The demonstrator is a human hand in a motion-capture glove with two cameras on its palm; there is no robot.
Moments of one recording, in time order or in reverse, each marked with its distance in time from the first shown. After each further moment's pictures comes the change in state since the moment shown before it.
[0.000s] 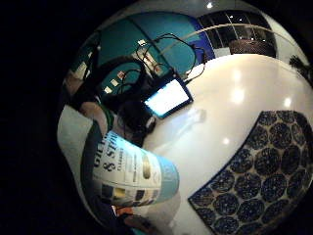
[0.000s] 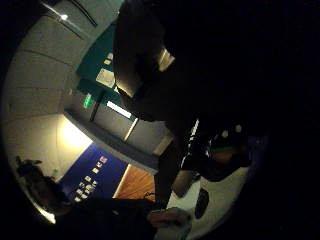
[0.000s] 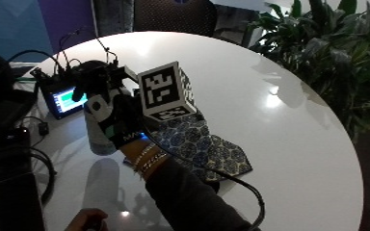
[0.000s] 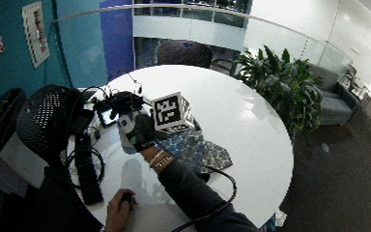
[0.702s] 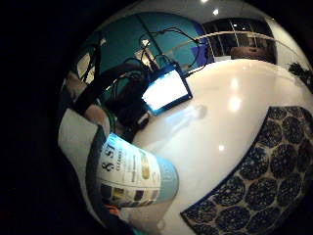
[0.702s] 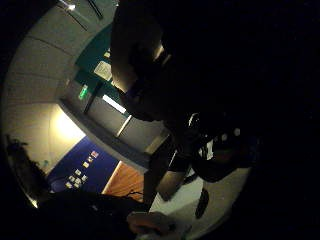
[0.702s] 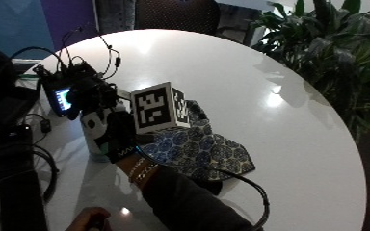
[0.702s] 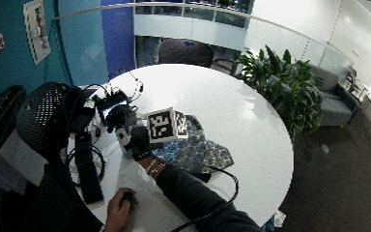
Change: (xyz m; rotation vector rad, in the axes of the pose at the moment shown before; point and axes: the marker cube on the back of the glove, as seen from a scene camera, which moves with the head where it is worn) arm 0.010 0.021 0.020 0.043 0.036 -0.074
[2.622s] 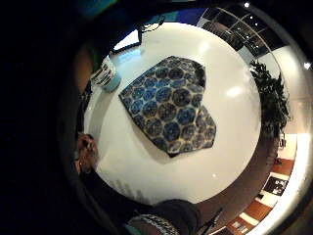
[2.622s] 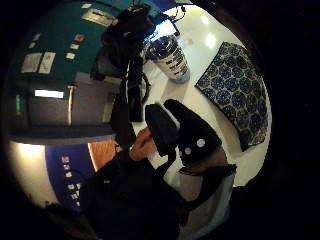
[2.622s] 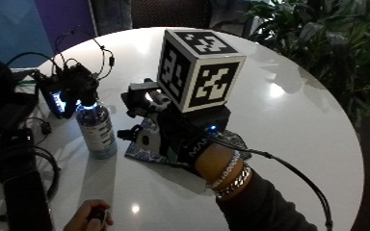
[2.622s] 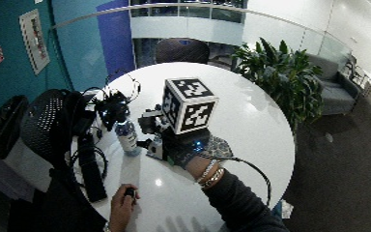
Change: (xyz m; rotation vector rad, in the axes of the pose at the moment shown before) arm -0.044 0.036 -0.152 -0.658 0.757 0.126
